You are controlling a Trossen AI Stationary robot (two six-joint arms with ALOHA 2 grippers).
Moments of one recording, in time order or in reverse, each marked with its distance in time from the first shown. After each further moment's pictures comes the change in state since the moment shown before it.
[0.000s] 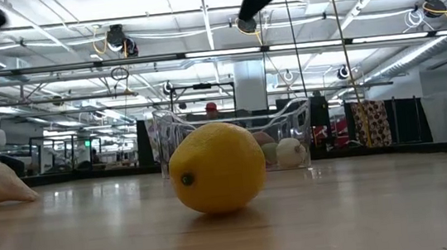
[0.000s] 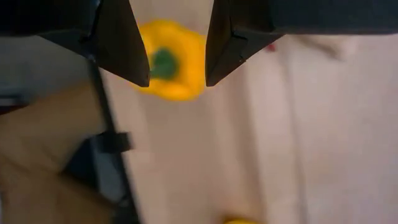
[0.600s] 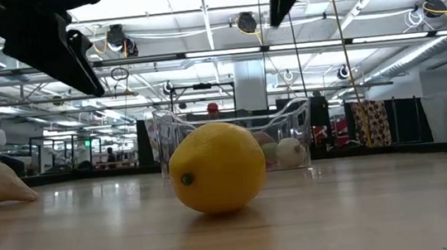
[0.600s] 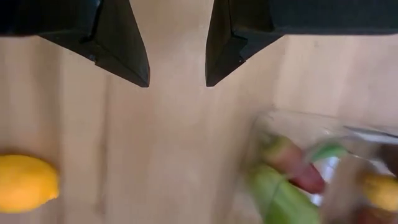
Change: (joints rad) left arm 0.298 0.146 0.000 0.026 -0.357 0.161; right arm -0.243 0.006 0.277 -0.533 -0.088 0.050
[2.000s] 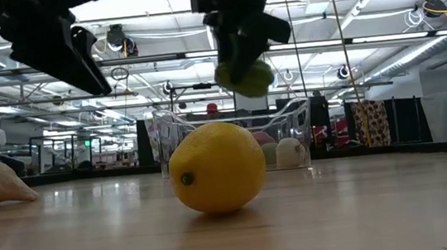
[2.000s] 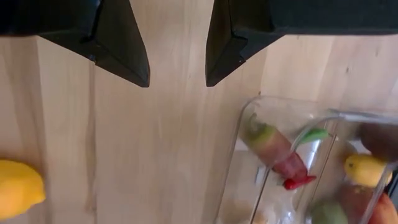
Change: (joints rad) left arm 0.000 0.021 -0.001 0.025 -0.059 0.079; right arm -0.128 0.199 0.002 0.283 0.202 -0.597
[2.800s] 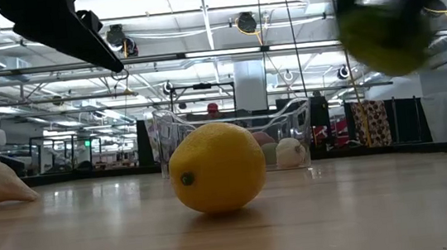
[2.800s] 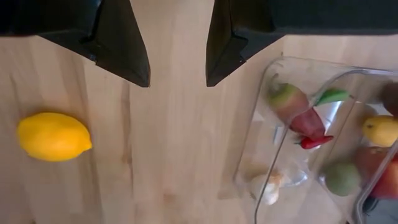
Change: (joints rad) left arm -0.025 0.000 0.000 0.167 -0.005 0.049; right arm 0.612 0.000 -0.128 -0.235 0.099 0.582
